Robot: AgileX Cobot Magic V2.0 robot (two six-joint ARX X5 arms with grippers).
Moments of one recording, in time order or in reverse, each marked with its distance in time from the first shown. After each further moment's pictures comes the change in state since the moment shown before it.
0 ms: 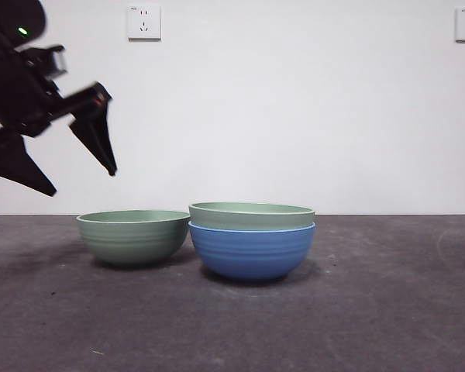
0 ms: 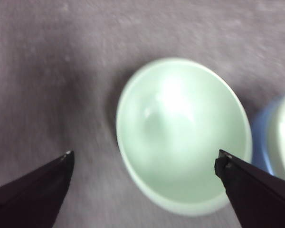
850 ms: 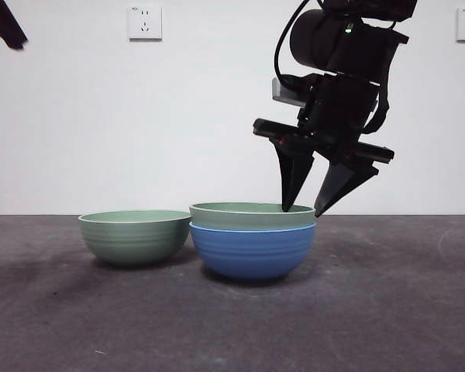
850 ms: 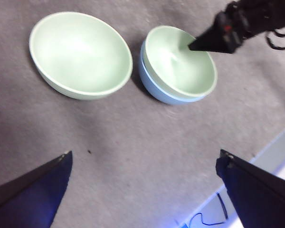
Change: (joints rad) left arm 0.100 -0.683 -0.269 -0.339 0.309 0.176; right arm 0.001 0.718 -0.008 0.291 0.000 0.026
